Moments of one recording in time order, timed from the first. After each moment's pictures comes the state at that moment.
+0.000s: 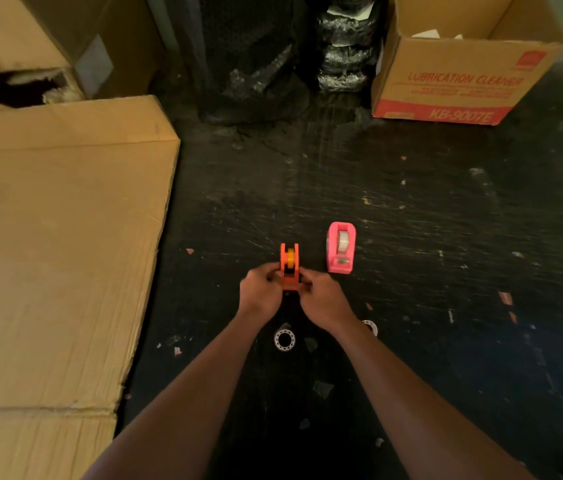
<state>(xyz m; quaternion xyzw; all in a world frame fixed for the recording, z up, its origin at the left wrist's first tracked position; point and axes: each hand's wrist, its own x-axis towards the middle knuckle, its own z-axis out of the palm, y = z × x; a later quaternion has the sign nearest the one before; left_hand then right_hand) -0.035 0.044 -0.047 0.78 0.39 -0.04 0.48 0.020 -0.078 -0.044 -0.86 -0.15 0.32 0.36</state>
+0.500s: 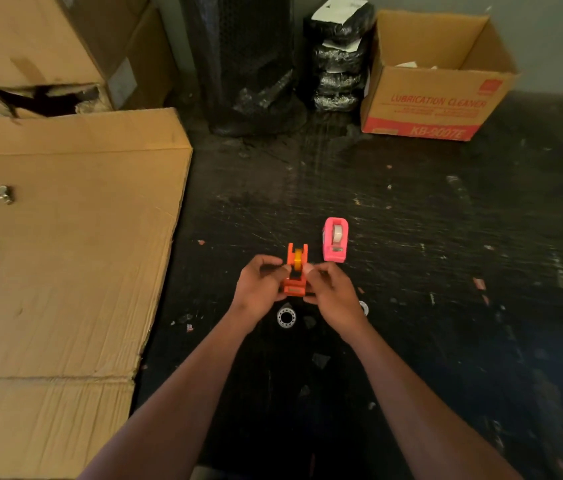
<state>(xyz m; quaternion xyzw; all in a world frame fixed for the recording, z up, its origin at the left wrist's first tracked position) -0.095 0.029 0.011 0.62 0.37 0.00 0.69 -0.038 -0.114 0.001 -0.75 -0.02 0.29 0.59</state>
